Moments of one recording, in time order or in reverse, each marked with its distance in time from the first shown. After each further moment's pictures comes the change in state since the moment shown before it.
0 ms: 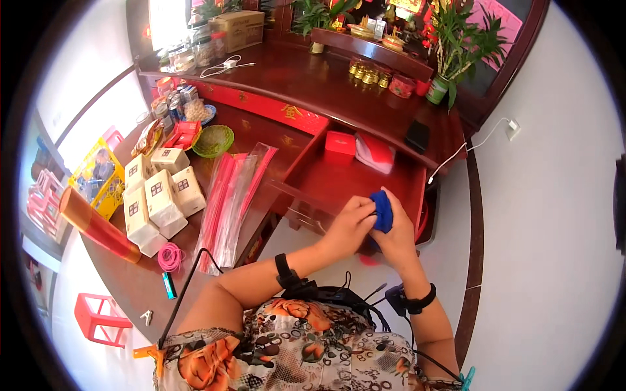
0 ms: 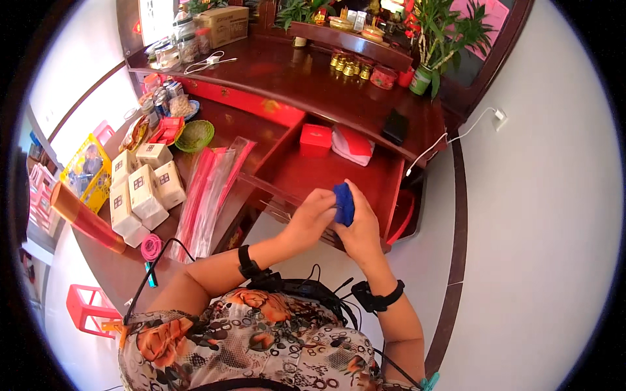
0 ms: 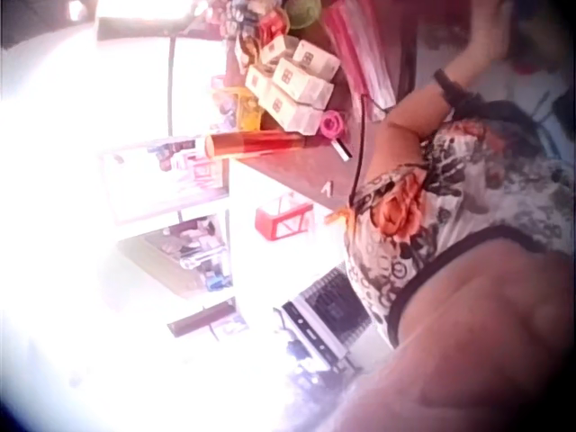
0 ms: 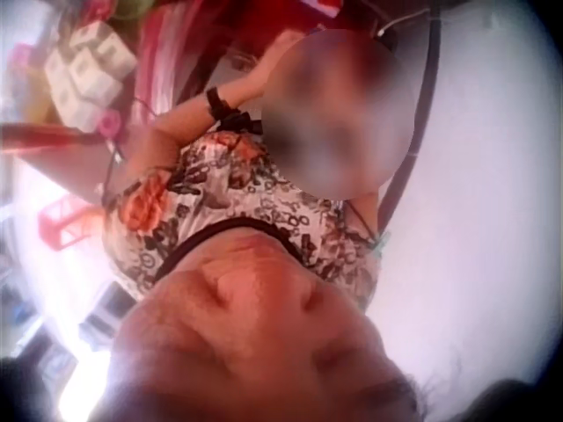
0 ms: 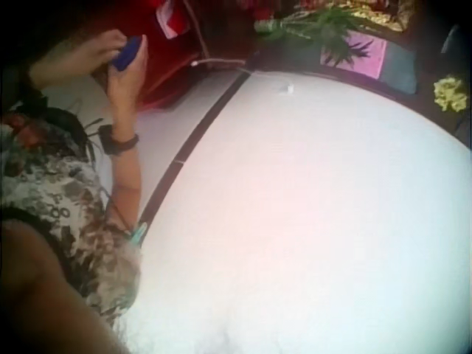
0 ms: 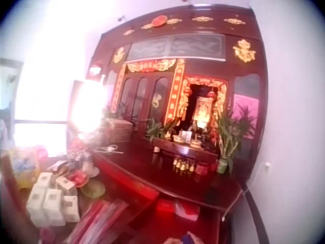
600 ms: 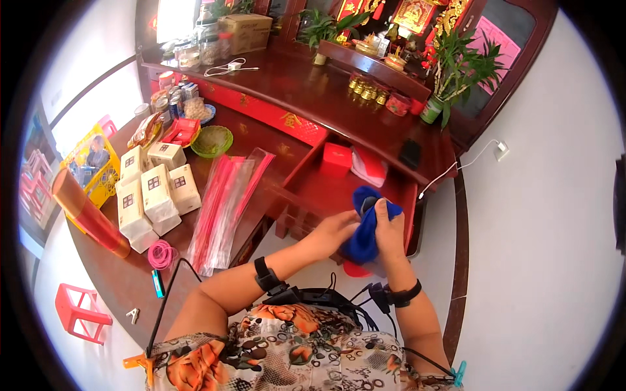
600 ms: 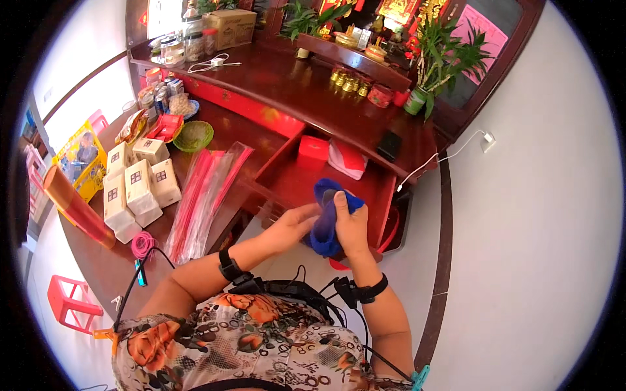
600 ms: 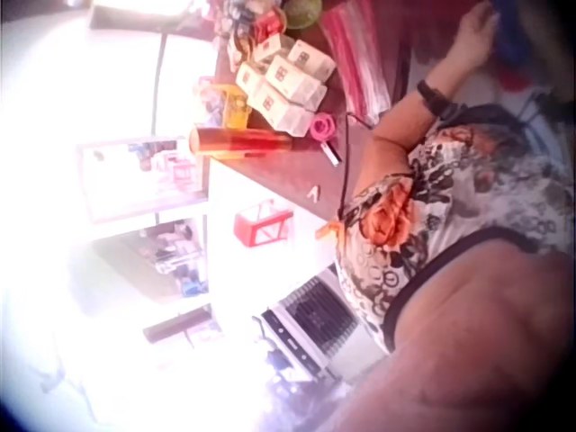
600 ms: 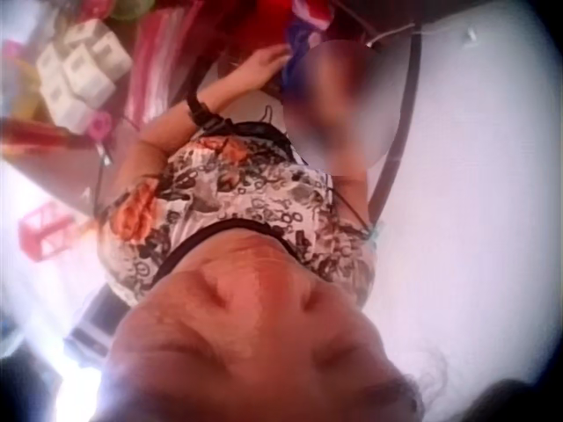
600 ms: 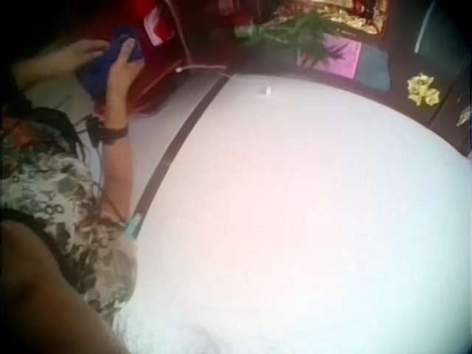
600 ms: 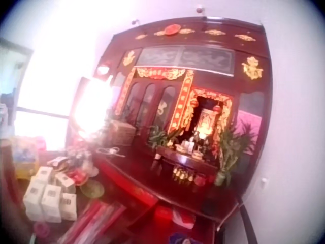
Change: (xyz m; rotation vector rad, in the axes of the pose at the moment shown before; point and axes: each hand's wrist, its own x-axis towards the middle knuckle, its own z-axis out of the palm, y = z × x) left_hand -0.004 0.009 -0.035 -0.329 -0.194 -0.402; right_hand 0.021 -0.002 0.016 0.612 -0.051 0.410
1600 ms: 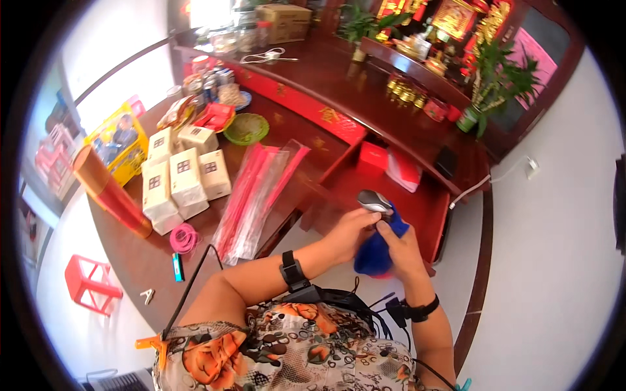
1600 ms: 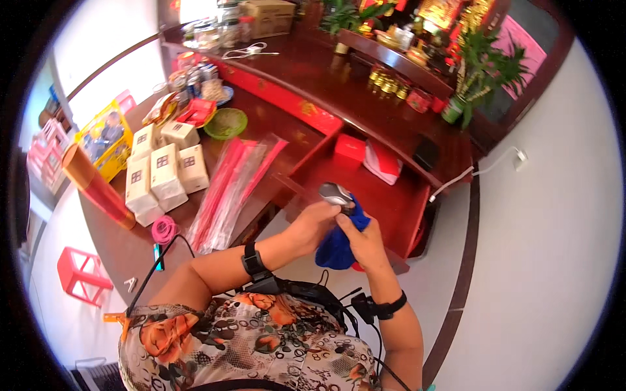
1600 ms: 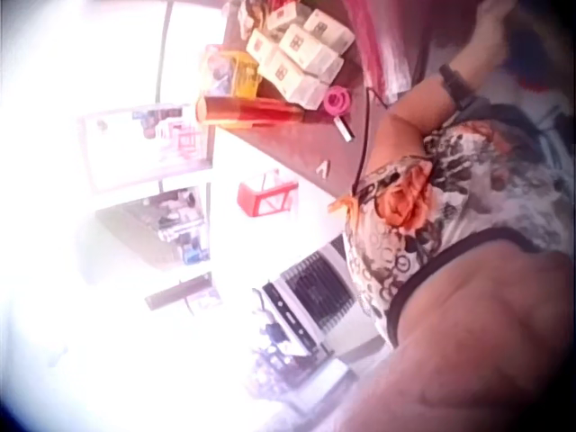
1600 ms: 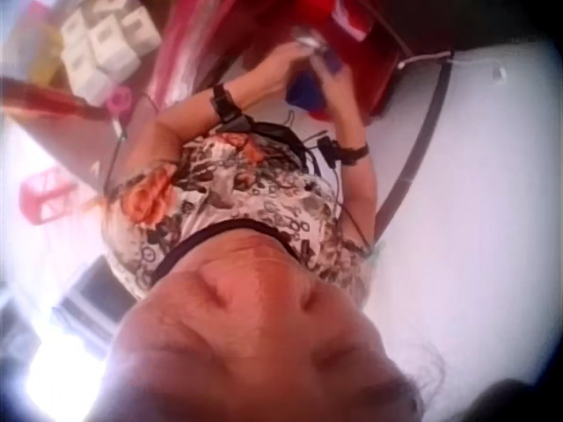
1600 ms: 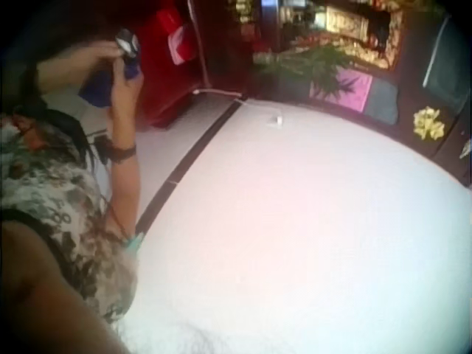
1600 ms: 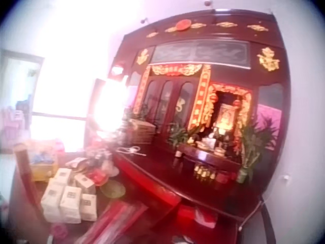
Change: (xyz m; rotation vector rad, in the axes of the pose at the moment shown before) left_hand -0.006 -0.007 -0.009 -0.806 0.225 -0.032; right_hand -0.018 0.007 0.026 0.033 -0.294 0.124
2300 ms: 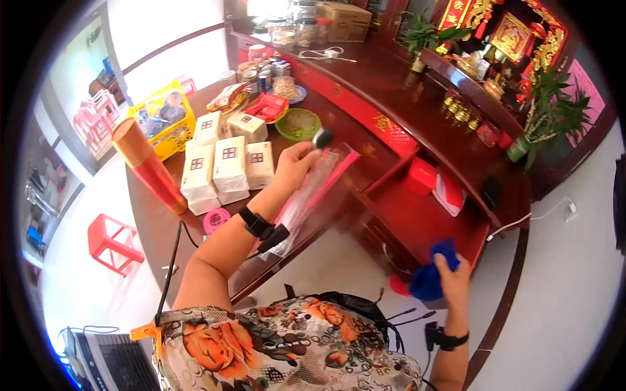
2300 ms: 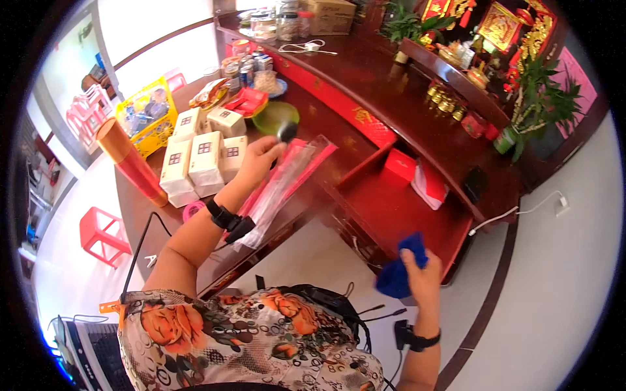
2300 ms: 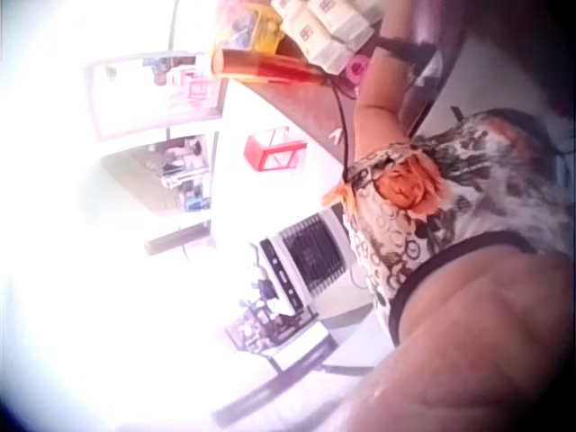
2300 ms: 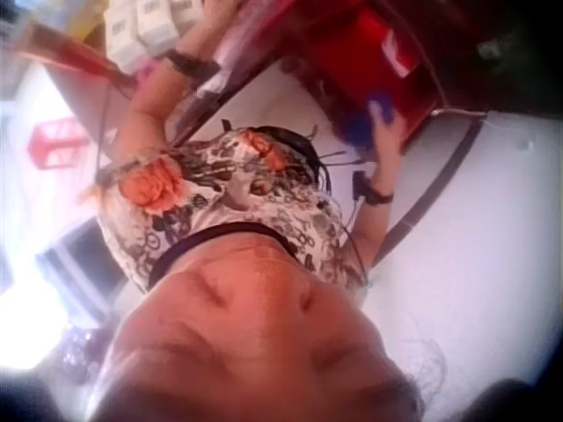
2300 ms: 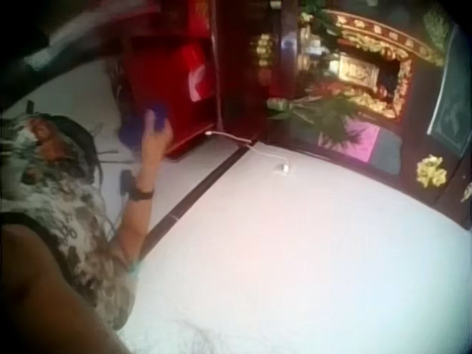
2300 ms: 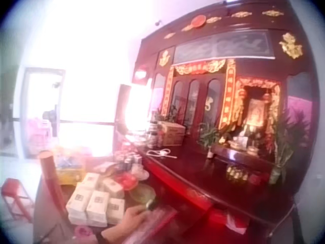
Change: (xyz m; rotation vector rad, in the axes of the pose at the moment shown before) left_hand -0.028 0.179 -0.138 1.051 0.537 0.491; right_hand -0.010 -0.010 -0.046 -0.634 0.231 0.045
